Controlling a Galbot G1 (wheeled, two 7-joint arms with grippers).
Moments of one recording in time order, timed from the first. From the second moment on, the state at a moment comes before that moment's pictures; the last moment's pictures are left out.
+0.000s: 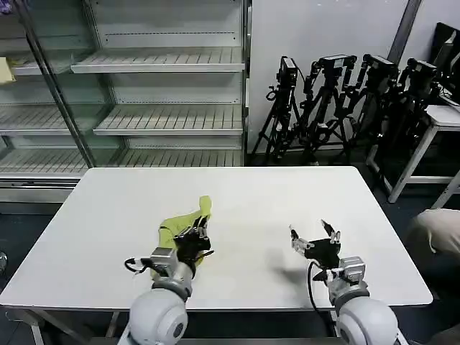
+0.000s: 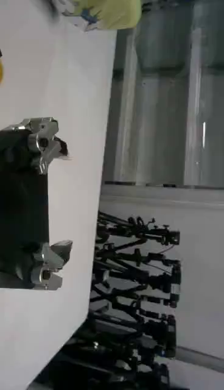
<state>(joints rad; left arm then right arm) 1.15 -1.38 -0.16 -2.12 -0.38 0.57 -0.37 -1.27 1.11 0.40 2.14 0.40 -0.46 0.21</state>
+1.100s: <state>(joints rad) 1.19 -1.30 -0.53 -1.99 -0.23 0.28 0.05 -1.12 1.16 0.37 2.01 0.33 -0.40 0.14</state>
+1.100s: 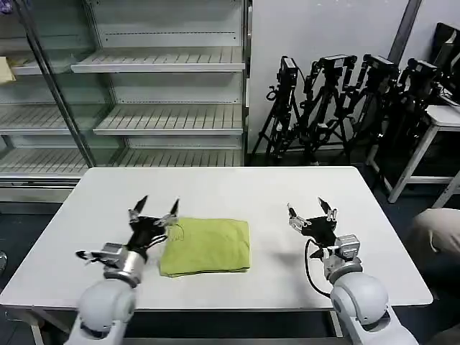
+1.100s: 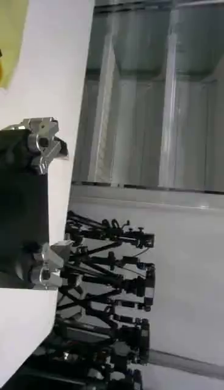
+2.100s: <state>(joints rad) 1.28 -1.29 -0.75 -1.95 -0.17 0.11 0.24 -1.11 1.16 0.36 1.98 0.28 -0.35 0.13</state>
